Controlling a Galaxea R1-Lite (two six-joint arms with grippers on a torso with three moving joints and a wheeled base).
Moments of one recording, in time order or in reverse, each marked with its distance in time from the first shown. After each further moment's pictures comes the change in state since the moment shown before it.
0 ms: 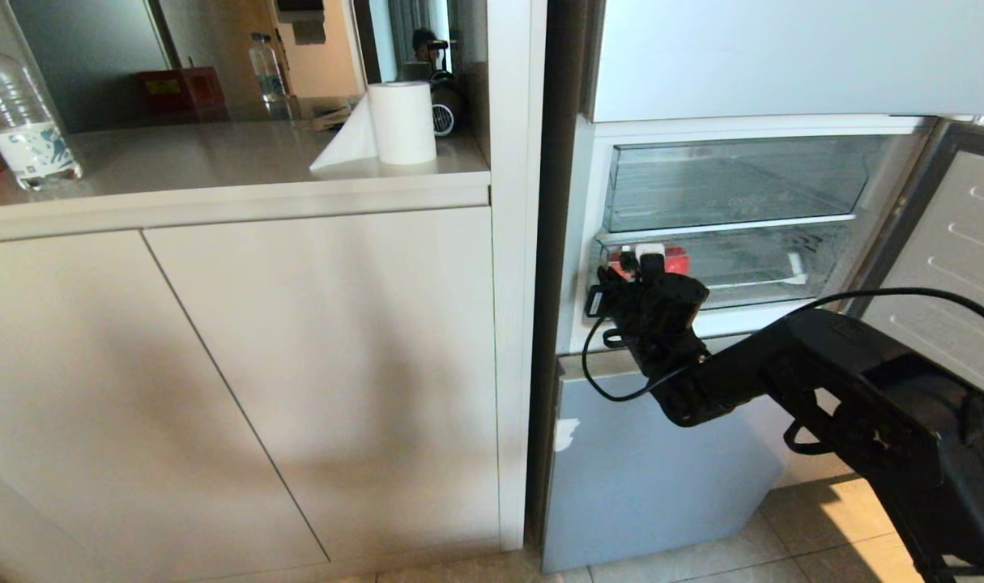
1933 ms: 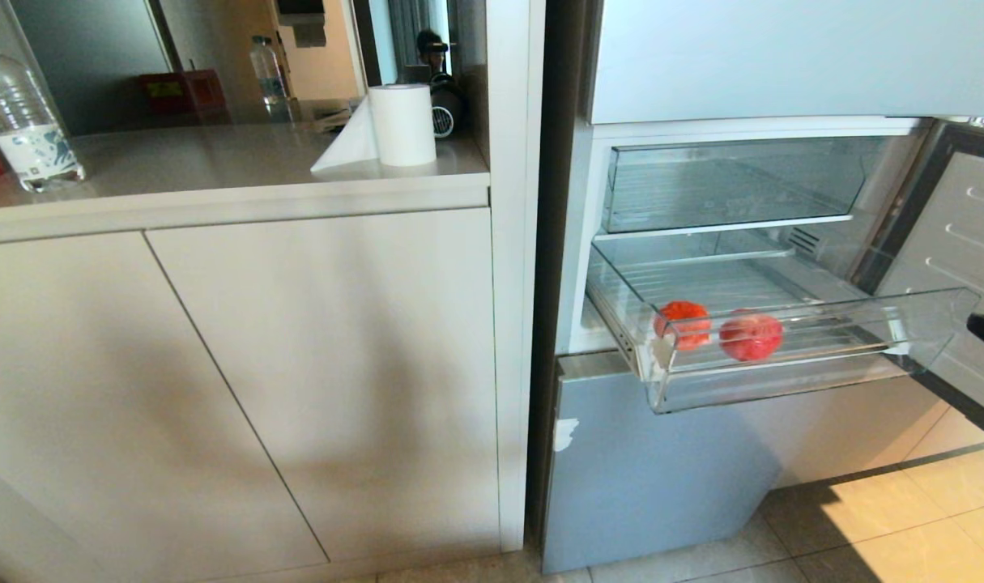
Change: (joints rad) left arm 0.001 0.000 0.000 0.000 0.001 0.000; right arm -0.057 -1.544 0.908 0.961 -0.154 0.058
